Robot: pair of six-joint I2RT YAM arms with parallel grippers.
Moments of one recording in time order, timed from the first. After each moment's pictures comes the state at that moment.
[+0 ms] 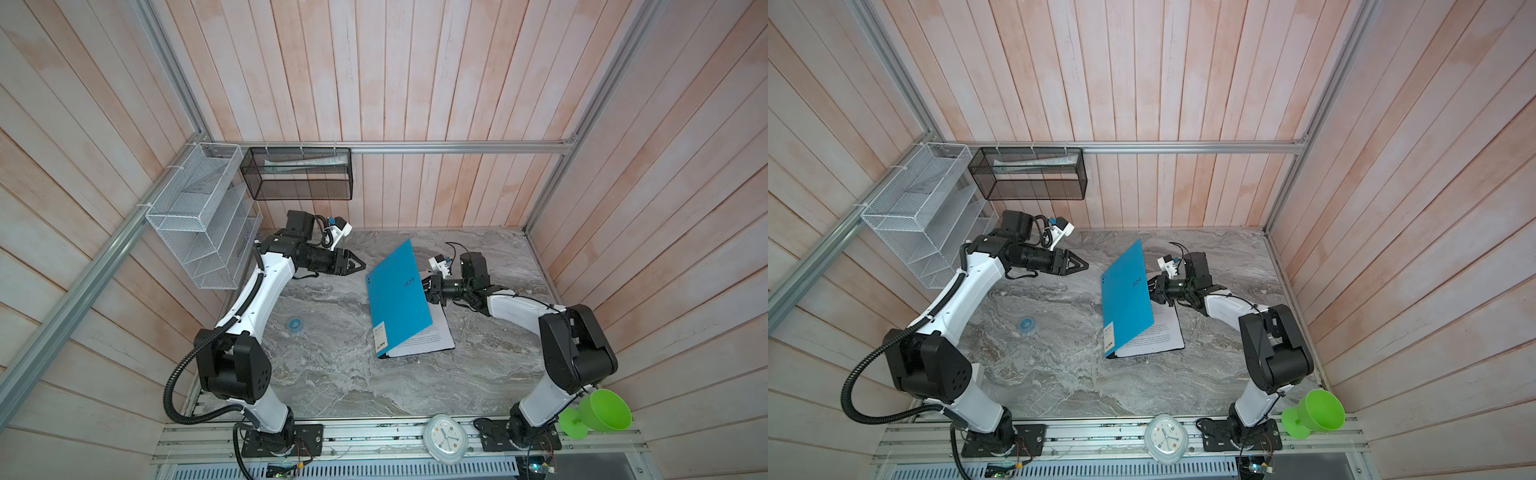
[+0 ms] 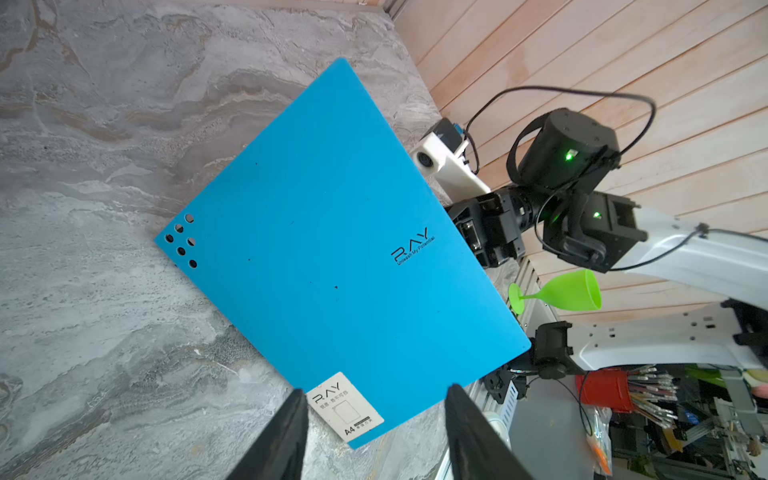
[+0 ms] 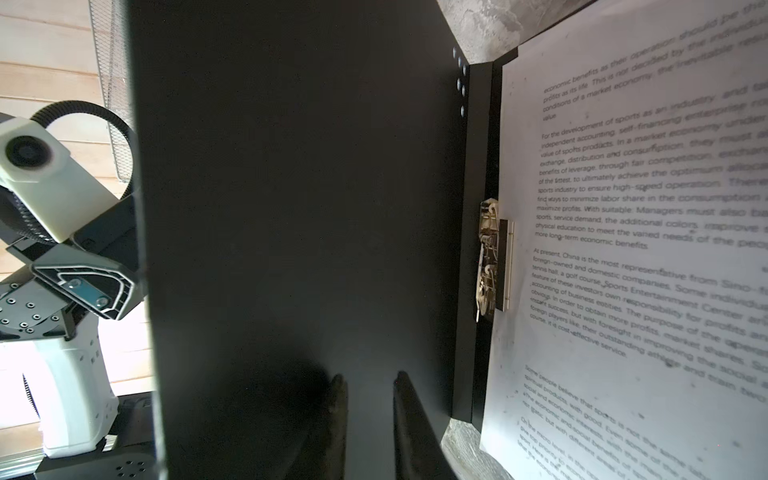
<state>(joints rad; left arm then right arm) -0.17 1.65 1.58 -0.91 0.85 0.07 0.35 1.69 0.95 0.16 -0.98 0.95</state>
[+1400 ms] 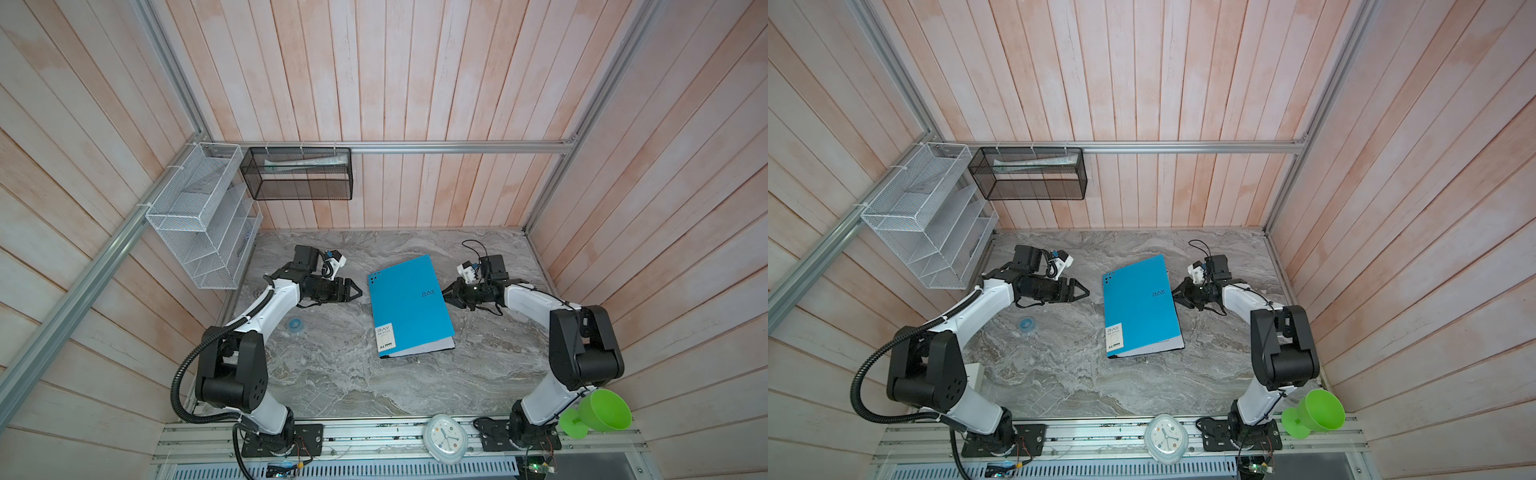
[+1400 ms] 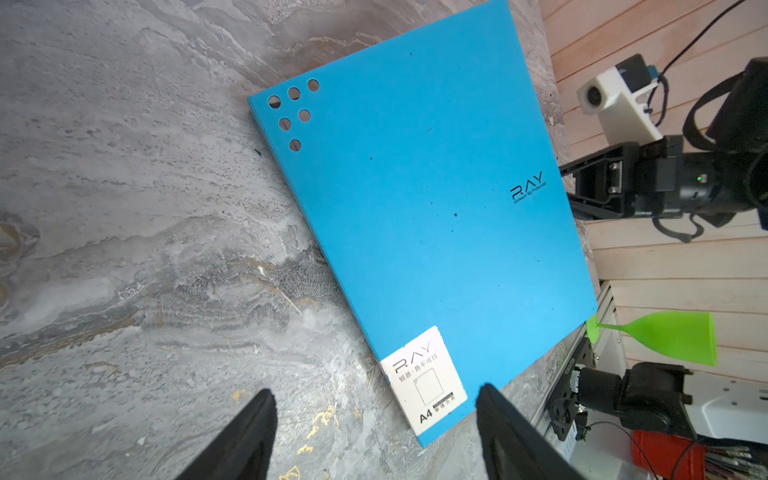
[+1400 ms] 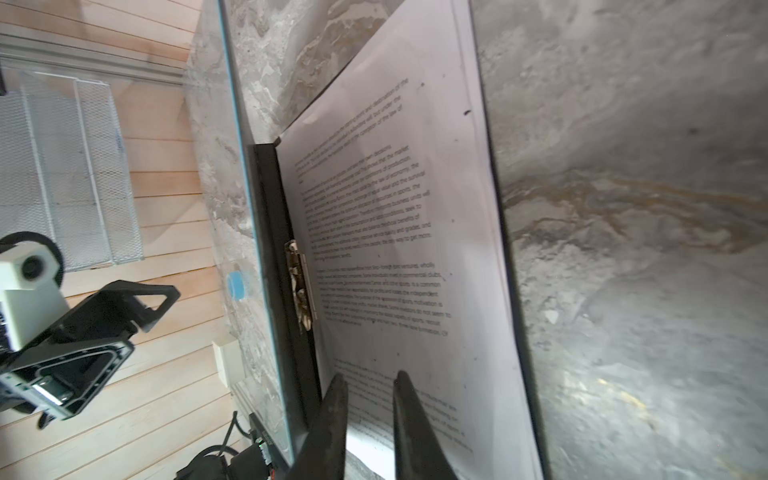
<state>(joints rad) -0.17 1.60 1.16 -0.59 0.67 -0.10 0.17 1.69 1.00 -0.32 -0.68 0.60</state>
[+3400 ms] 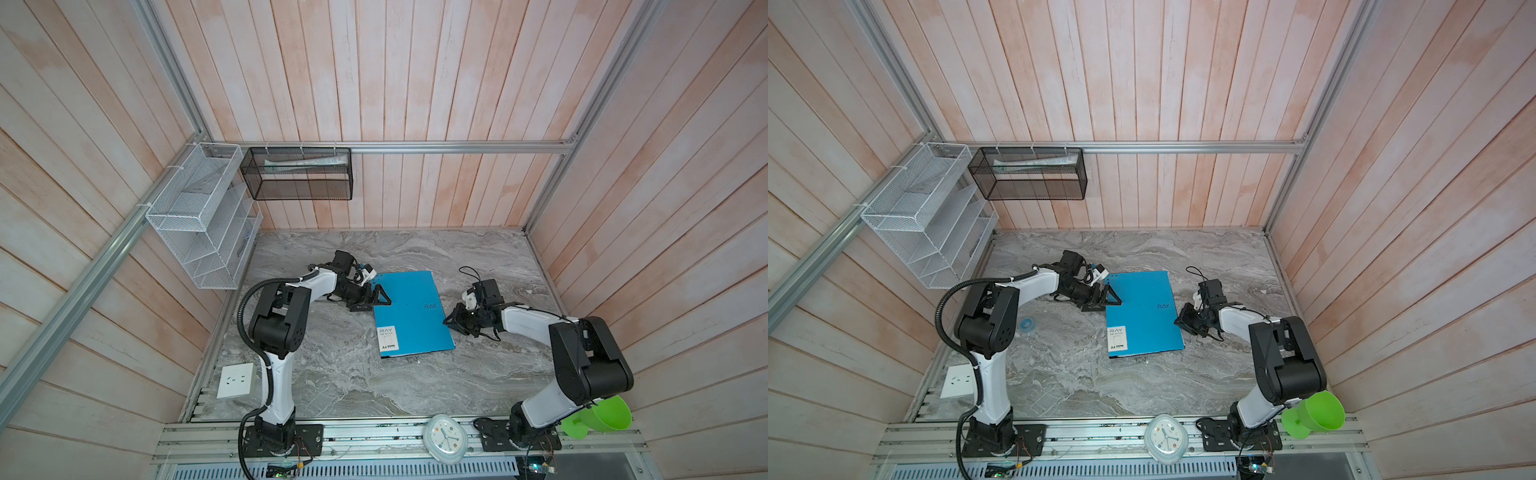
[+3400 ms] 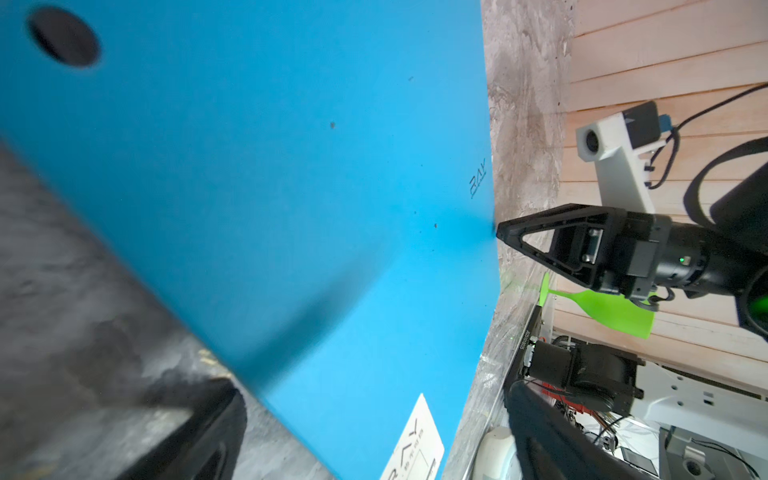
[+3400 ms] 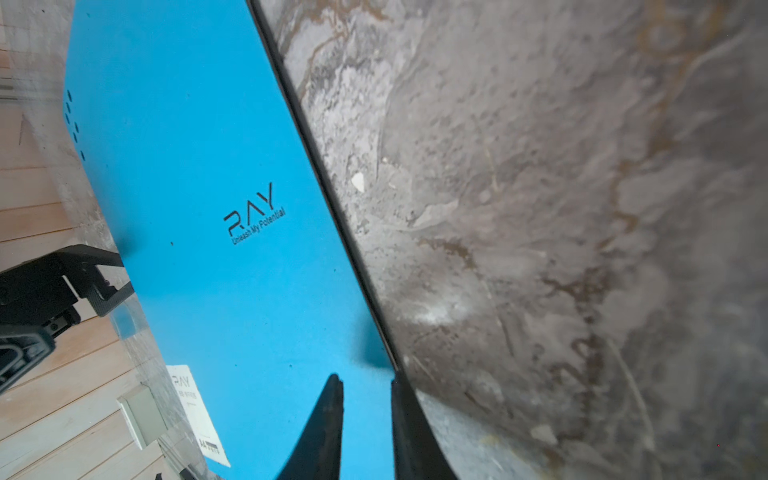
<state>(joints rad) -0.32 2.08 1.39 -0.56 0.85 -0.17 0.24 1.60 0.74 -0.23 -0.45 0.71</state>
